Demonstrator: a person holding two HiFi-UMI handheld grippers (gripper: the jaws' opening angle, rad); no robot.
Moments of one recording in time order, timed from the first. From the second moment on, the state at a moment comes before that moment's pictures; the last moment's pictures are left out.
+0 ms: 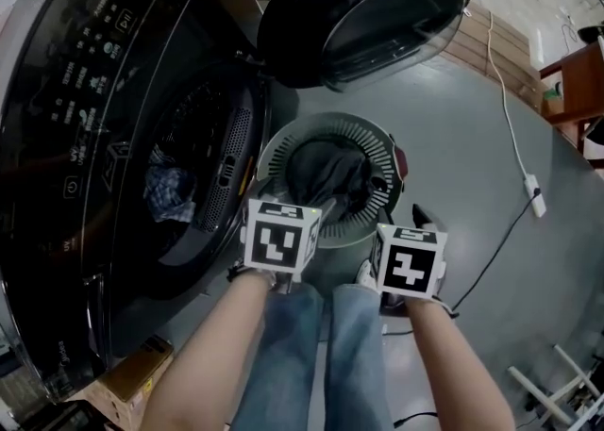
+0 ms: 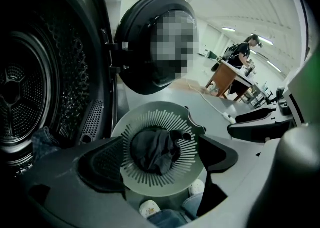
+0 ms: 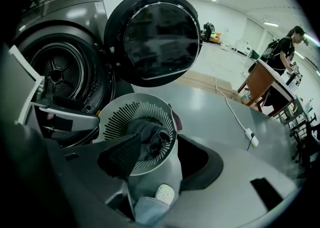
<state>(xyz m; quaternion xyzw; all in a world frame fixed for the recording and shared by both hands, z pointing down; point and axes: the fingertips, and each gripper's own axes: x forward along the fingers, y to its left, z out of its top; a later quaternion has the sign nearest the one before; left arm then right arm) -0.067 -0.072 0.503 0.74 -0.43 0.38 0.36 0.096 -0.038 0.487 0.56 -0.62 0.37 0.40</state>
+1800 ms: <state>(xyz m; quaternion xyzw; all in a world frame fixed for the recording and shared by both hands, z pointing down) -0.396 -0.078 0.571 0.35 -0.69 0.60 0.20 -0.020 -0.065 0.599 0.44 -0.68 0.33 0.48</state>
